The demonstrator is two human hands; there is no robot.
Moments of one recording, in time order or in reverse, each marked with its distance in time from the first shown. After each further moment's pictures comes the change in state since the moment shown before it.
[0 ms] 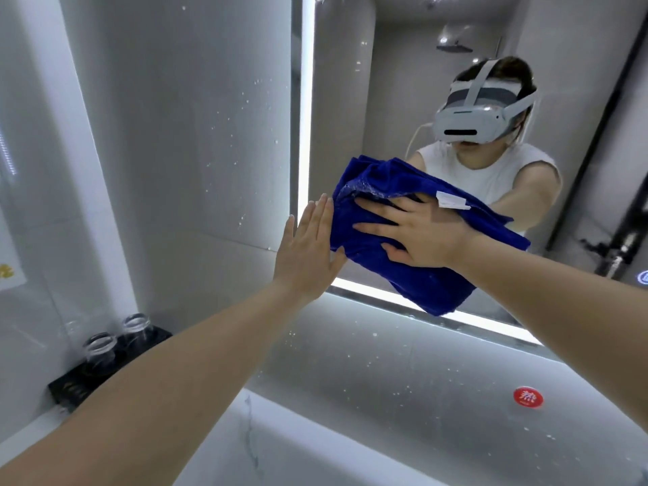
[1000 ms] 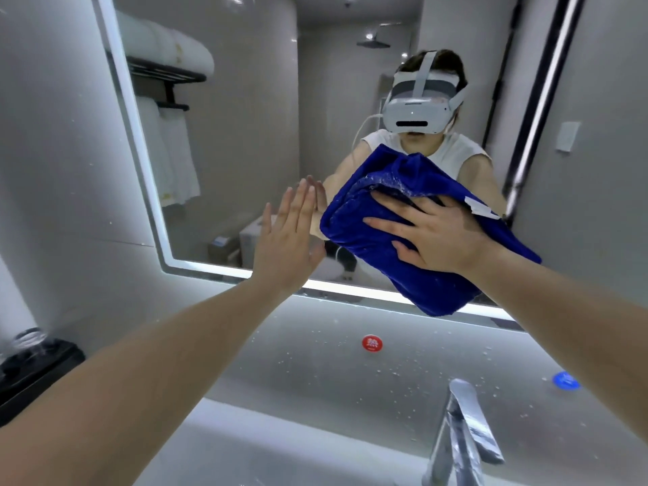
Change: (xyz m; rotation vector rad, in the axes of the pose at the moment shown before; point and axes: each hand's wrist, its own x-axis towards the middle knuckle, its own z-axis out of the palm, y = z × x) left_hand 0.007 0.219 0.017 0.029 0.059 0.121; right_hand -0.269 0.079 -0.024 -0.071 -0.005 0.238
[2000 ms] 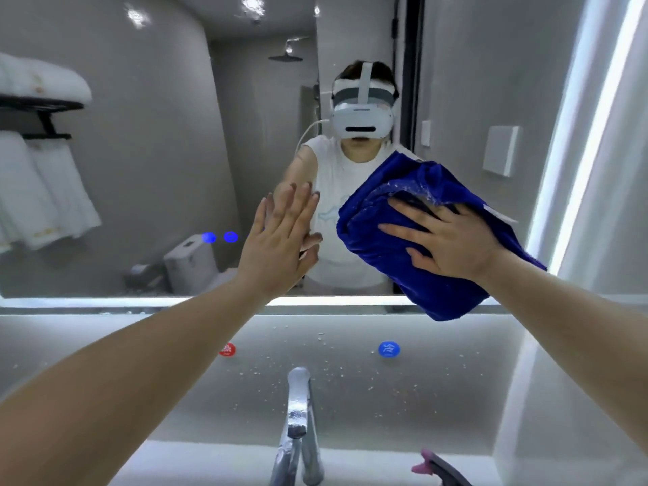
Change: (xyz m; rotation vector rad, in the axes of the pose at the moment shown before) left_hand 0.043 0.272 0.000 0.081 0.133 0.375; right_hand -0.277 0.167 -0.008 -0.050 -0.046 0.140
